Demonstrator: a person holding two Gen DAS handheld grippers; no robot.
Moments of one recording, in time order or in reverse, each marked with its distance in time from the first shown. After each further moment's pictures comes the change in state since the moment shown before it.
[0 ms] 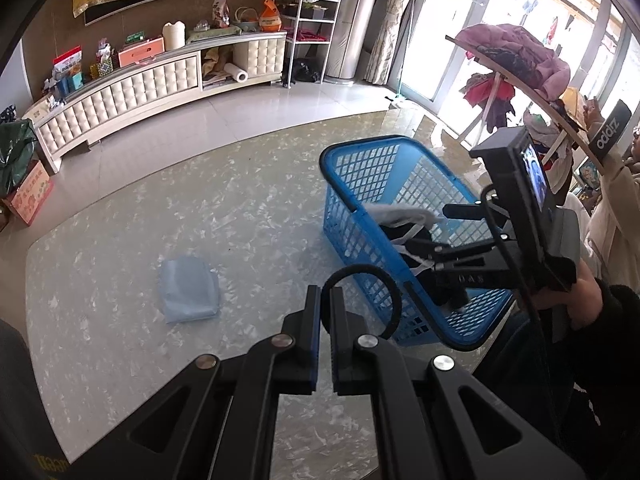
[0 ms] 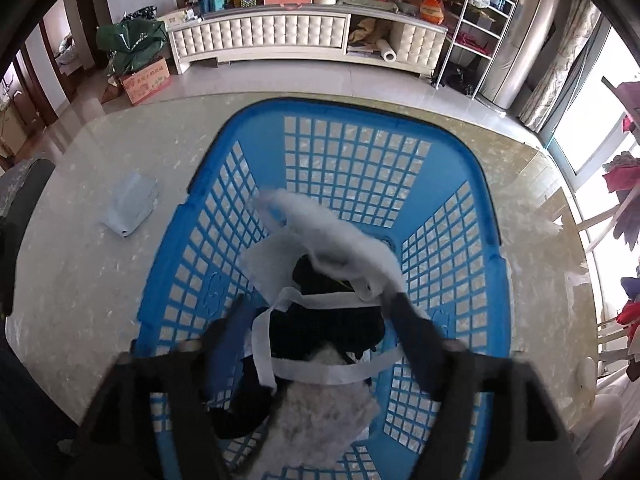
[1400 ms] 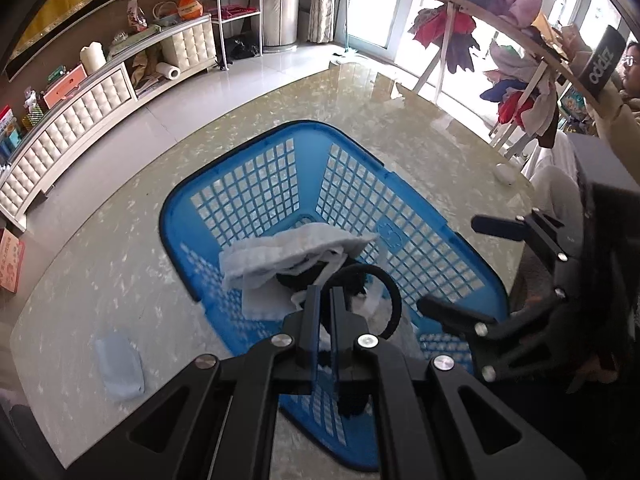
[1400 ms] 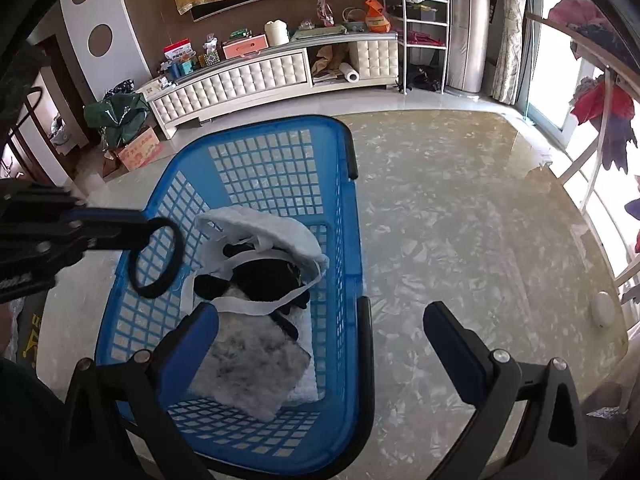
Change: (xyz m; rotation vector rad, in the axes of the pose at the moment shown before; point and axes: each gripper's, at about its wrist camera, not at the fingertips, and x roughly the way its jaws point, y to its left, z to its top) left arm 0.113 -0.111 0.073 0.211 0.166 -0.033; right arm -0.043 -0.084 -0.059 0.228 -0.121 0.081
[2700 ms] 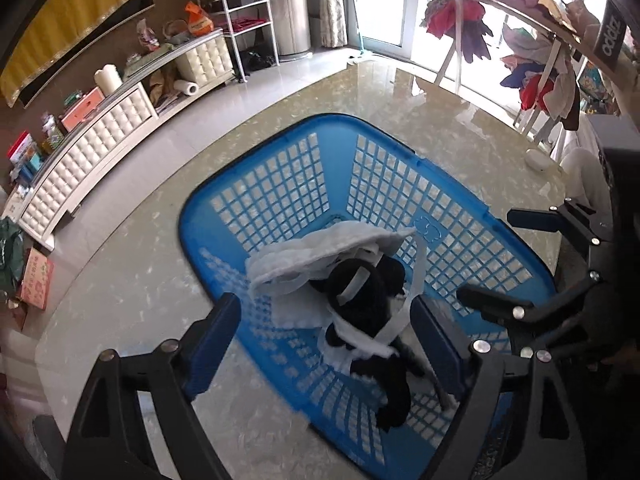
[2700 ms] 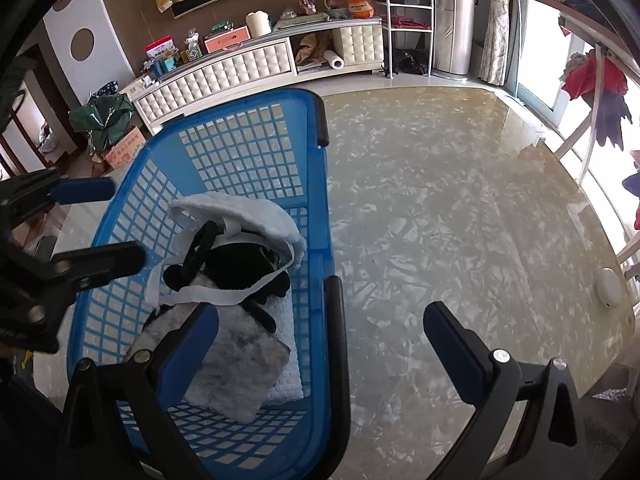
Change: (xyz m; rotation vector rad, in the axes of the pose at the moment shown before) left arm -0.004 -0.004 -0.012 0.048 -0.034 0.135; right arm 0.005 -0.008 -0.005 0.049 0.028 -0.024
